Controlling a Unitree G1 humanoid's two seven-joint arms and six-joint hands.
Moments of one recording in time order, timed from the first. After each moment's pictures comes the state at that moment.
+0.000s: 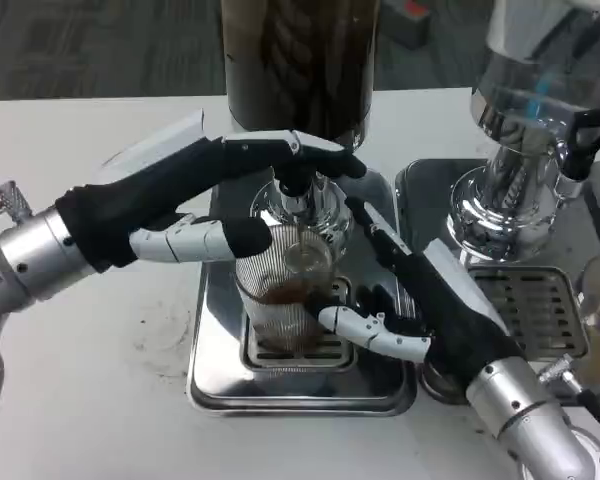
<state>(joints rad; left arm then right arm) -0.47 0.53 -0.04 0.54 -0.22 -0.82 -0.92 -0.03 -0.19 0.26 0.01 -0.32 -0.04 0.11</state>
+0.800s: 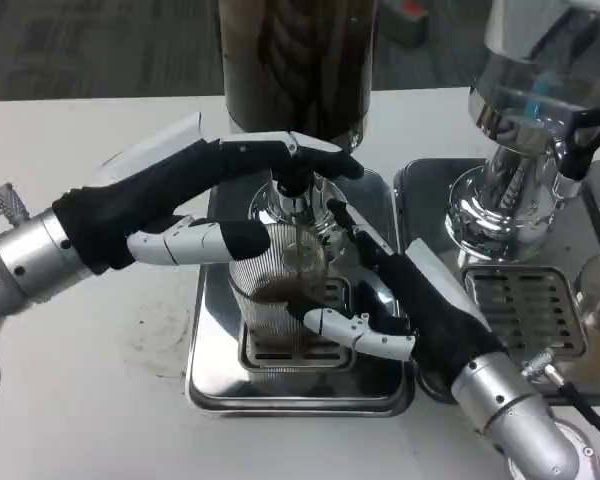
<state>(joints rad) -0.46 0.54 -0.05 0.53 -0.23 -0.82 -0.90 -0.07 -0.17 0.28 0.07 -0.32 -0.06 0.12</state>
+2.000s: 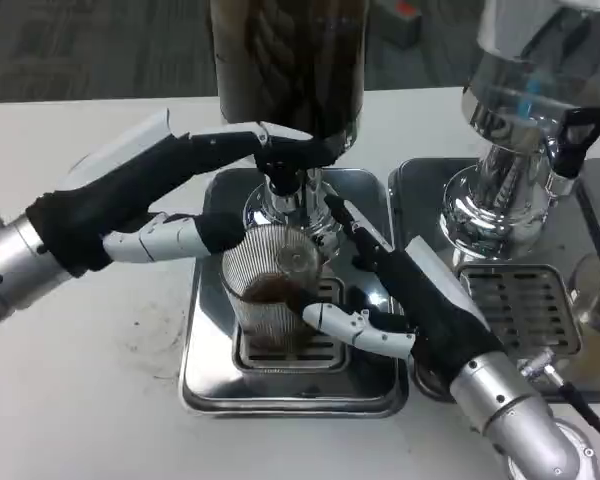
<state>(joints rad) -0.44 0.54 0.01 0.57 -0.23 -0.87 -0.87 -0.07 -0.17 0.28 0.08 -0.29 -0.09 0.12</state>
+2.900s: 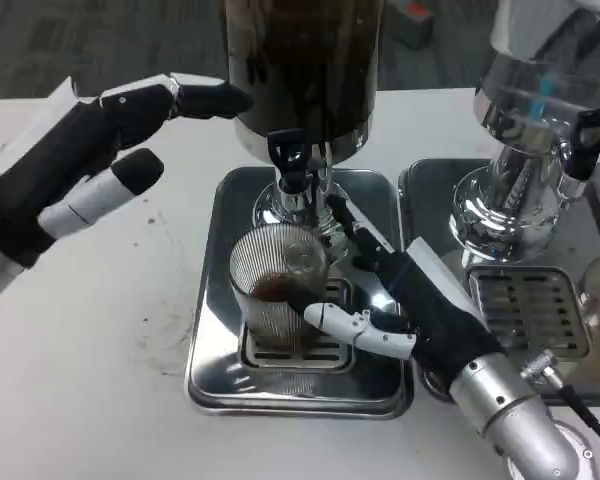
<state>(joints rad) -0.42 0.51 0.15 0.64 -0.28 -0.84 -0.83 -0.07 -0.15 0.26 0.12 -0.29 -0.13 0.12</state>
